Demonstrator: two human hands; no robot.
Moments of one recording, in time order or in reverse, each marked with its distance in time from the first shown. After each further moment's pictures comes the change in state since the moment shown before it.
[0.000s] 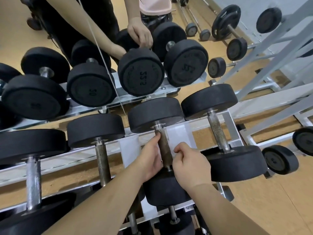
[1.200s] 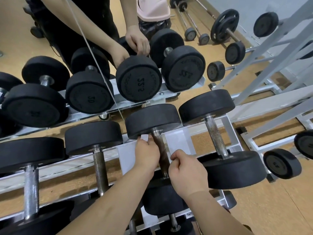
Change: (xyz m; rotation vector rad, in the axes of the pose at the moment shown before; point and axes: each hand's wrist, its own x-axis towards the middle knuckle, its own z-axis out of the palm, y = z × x) left_hand 0.001 0.018 0.028 0.445 0.708 0.294; right_hand 0.003 0.001 -0.002 0.032 -0.036 -0.021
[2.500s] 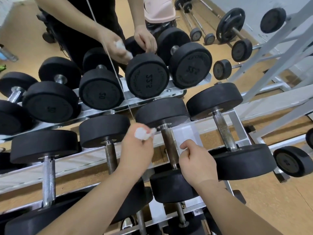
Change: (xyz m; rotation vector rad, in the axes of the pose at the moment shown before) left_hand -0.034 -0.003 -0.083 0.125 0.016 0.509; right_hand -0.006 -0.001 0.001 0.034 0.026 0.002
